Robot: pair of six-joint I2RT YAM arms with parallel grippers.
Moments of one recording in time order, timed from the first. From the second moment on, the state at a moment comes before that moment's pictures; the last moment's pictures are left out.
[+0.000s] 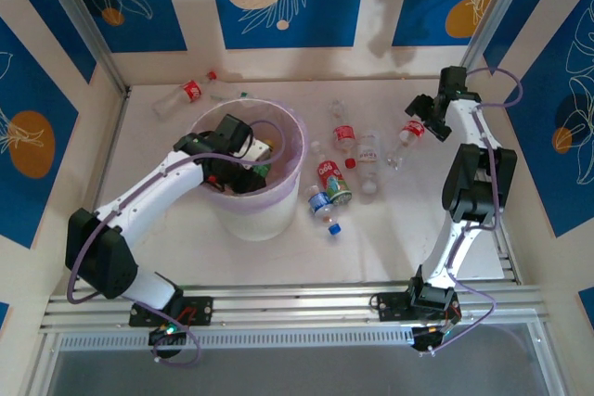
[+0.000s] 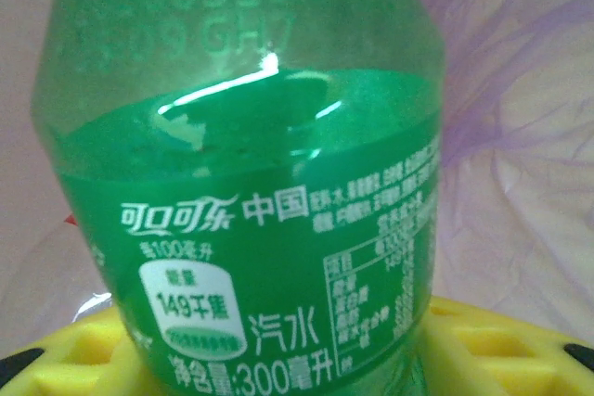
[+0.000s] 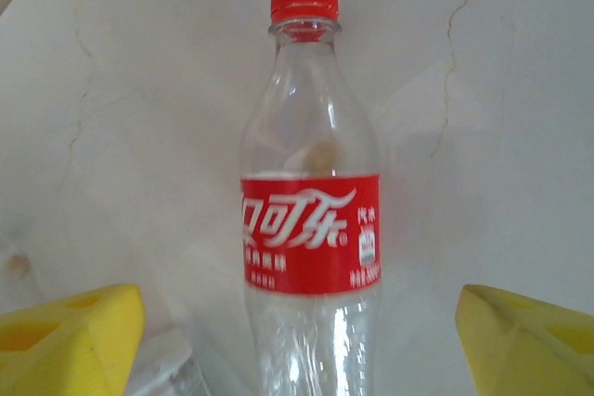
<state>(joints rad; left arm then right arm) -0.57 1.48 1.28 -0.98 0.12 0.04 -0.18 1.98 1.65 -0.71 -0.07 0.55</state>
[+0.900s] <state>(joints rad) -0.57 1.29 1.40 -1.03 0.05 0.03 -0.18 2.22 1.78 -0.73 -0.10 0.61</state>
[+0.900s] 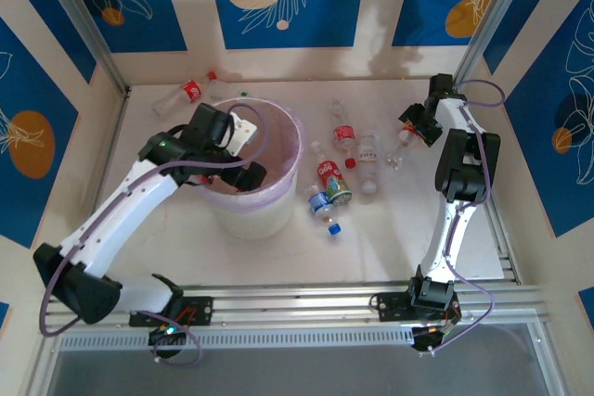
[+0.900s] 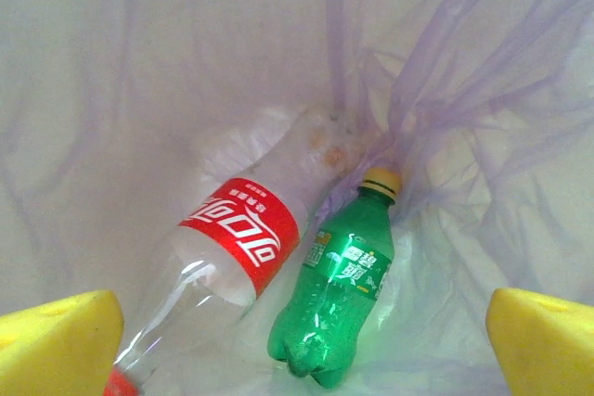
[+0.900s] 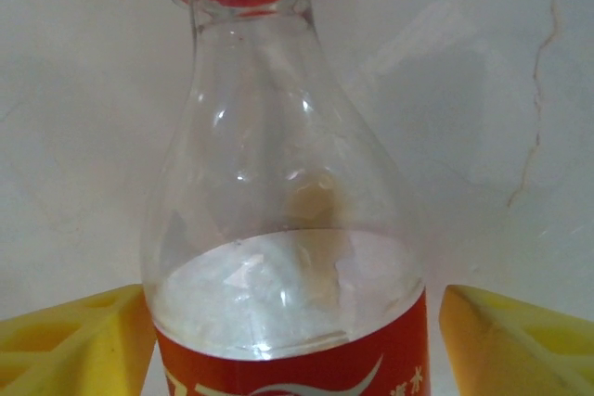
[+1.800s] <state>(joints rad) -0.61 1.32 1.54 -0.65 0.50 -0.37 -0.03 1.29 1.32 -0.61 -0.40 0.54</state>
